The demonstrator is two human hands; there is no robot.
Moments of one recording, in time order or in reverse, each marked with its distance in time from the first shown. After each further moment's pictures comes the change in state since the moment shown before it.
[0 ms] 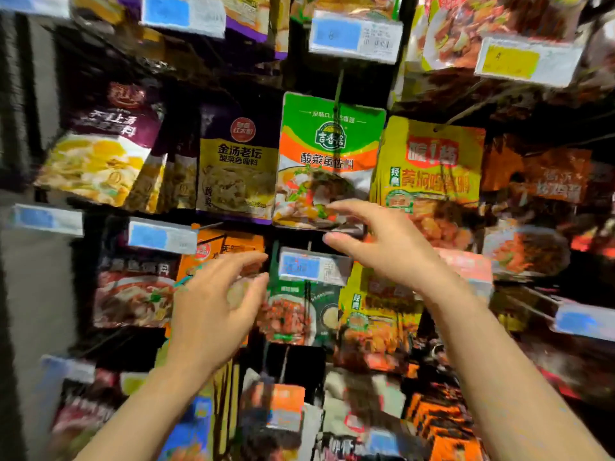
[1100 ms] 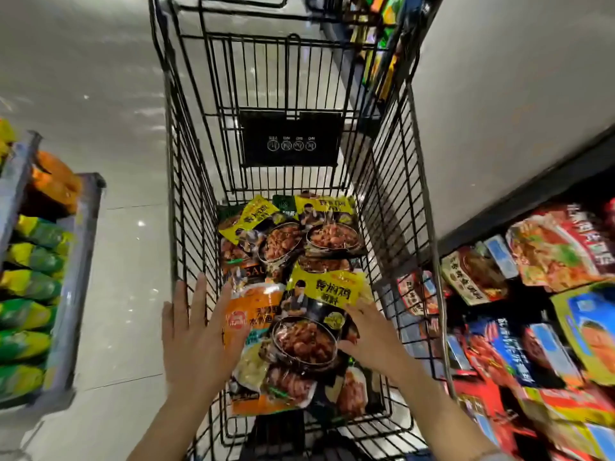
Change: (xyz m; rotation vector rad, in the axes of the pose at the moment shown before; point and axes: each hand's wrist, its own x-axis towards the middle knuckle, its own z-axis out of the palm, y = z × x) left_hand -0.553 0.000 -0.416 1.370 -0.184 -1.309; right_hand -0.303 -0.379 0.495 0.048 -1.399 -0.629
